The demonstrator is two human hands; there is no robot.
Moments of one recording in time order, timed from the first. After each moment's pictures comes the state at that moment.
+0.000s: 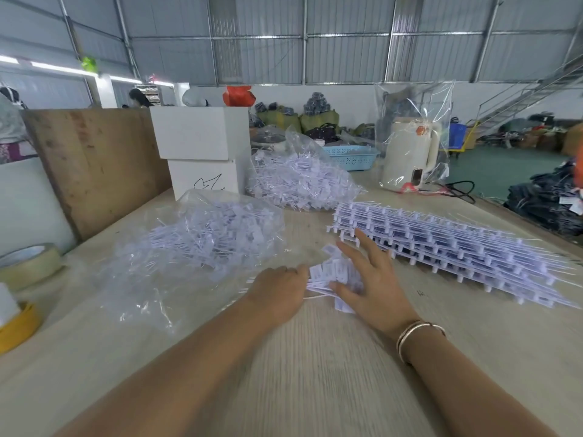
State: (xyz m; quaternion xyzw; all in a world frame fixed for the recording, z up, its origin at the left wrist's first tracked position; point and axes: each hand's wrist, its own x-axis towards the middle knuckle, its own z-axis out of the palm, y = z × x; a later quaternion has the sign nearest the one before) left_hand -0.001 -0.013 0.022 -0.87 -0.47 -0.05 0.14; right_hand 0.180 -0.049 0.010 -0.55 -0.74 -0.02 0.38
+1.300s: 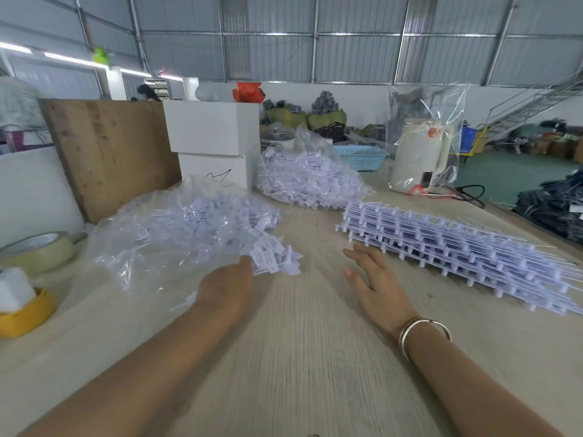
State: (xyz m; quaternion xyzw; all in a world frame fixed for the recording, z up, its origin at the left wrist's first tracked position) left_hand -0.073 -0.010 0.022 -0.71 -0.70 -0.04 0.04; right_hand 0.172 -0.042 0.004 -0.58 -0.71 0.10 0.38
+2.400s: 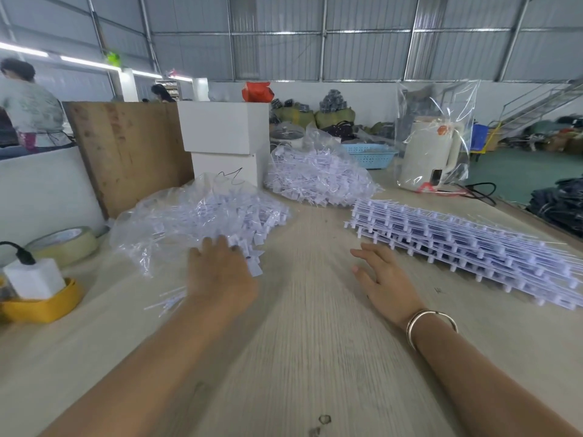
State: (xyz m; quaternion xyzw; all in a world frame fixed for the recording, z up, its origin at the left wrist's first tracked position) left_hand -0.087 -0.058 0.061 -0.68 -0.71 0.00 0.19; right_hand 0.171 -0.042 0.004 -0.59 -0.72 0.07 0.35
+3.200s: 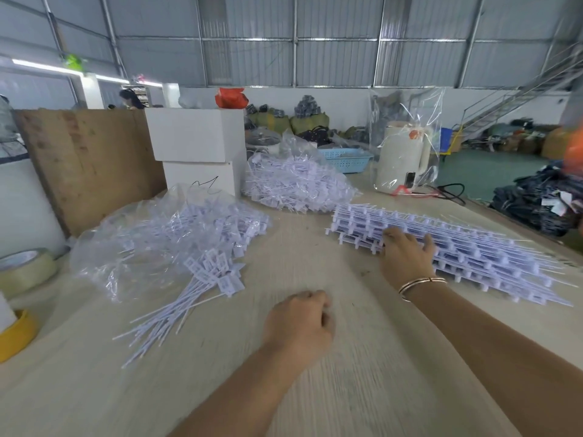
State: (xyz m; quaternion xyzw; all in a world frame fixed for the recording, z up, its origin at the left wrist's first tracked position) left_hand 0.010 -0.056 -0.006 -0.82 -0.51 -0.25 -0.08; right_hand 0.216 -0.008 0.034 -0.76 -0.61 -0.16 0.15
